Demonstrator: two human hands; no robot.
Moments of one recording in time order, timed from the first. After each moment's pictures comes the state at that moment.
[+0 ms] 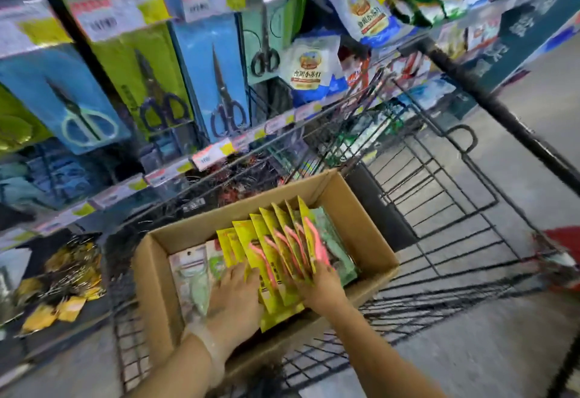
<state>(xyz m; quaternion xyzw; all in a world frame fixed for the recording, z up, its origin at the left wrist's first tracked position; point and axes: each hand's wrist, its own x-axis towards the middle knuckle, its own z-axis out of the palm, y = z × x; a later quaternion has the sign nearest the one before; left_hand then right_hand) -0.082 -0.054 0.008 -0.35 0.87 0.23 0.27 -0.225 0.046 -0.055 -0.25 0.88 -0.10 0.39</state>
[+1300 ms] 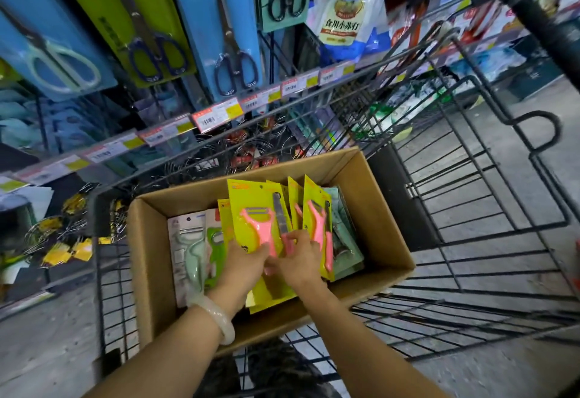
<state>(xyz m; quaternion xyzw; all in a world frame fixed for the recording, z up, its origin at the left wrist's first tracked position) -0.132 -0.054 -0.048 -0.67 0.46 0.58 -0.01 -0.225 0.003 -0.063 -0.20 0.84 -0.24 0.44</state>
